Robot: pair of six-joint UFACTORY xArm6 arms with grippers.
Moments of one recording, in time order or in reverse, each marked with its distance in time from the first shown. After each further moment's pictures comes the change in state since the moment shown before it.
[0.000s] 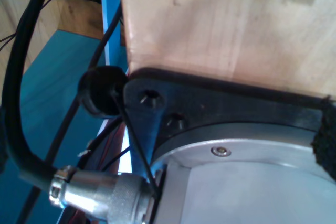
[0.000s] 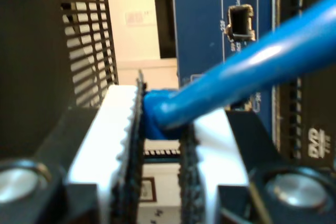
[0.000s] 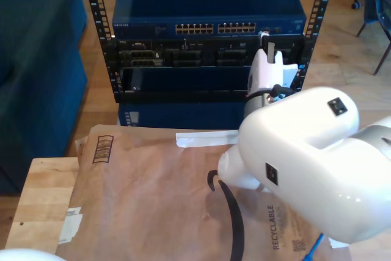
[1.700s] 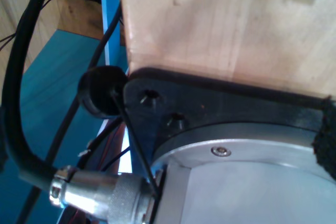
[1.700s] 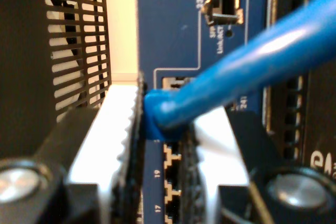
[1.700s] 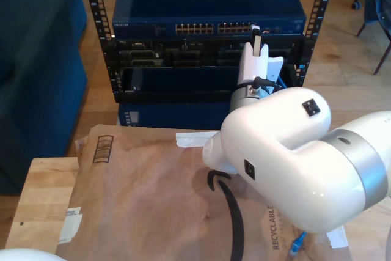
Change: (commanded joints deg) left arm 0.0 0.0 0.0 0.0 0.0 0.0; right arm -0.2 6.9 -10.5 0.4 1.3 -7.2
